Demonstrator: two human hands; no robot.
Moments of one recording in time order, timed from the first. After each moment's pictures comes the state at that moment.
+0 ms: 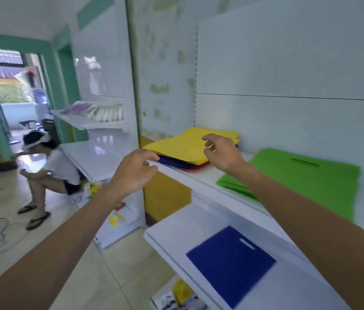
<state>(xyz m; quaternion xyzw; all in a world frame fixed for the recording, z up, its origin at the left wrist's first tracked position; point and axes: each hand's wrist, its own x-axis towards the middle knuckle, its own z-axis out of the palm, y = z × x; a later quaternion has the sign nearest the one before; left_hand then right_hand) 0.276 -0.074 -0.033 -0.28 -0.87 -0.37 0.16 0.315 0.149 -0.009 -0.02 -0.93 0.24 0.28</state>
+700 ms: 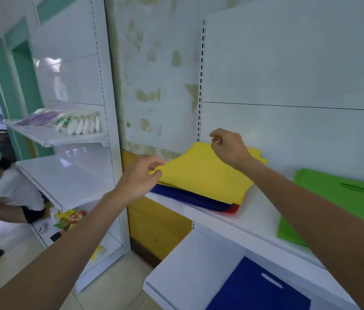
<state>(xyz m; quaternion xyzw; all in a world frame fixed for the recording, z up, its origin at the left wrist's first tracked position) 0.060 -0.073 -0.032 -0.37 -0.83 -0.39 0.14 0.128 0.148 0.013 -0.11 -0.90 0.25 0.33</state>
